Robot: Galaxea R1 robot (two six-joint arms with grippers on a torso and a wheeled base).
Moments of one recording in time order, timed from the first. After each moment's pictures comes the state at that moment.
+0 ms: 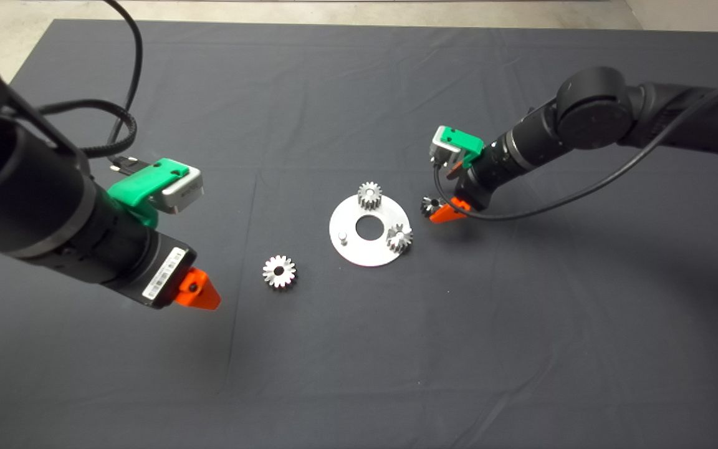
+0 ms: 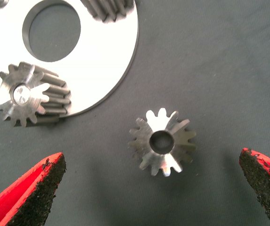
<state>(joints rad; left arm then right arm) -0.74 2.20 -0.54 0.02 1.53 -1.30 0.34 2.47 -1.29 -0.25 -0.96 0.15</state>
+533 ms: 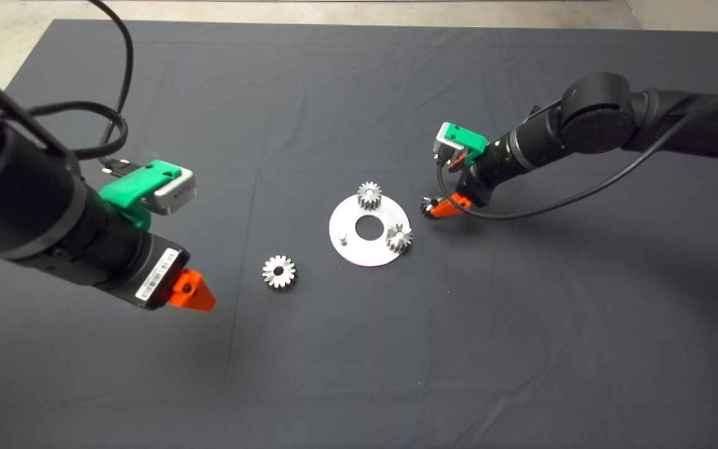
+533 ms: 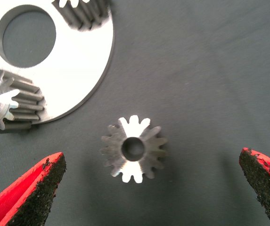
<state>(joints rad) -0.74 2.19 -0.54 0.01 1.53 -1.30 0.33 2.46 -1.29 -0.33 -0.91 0.15</state>
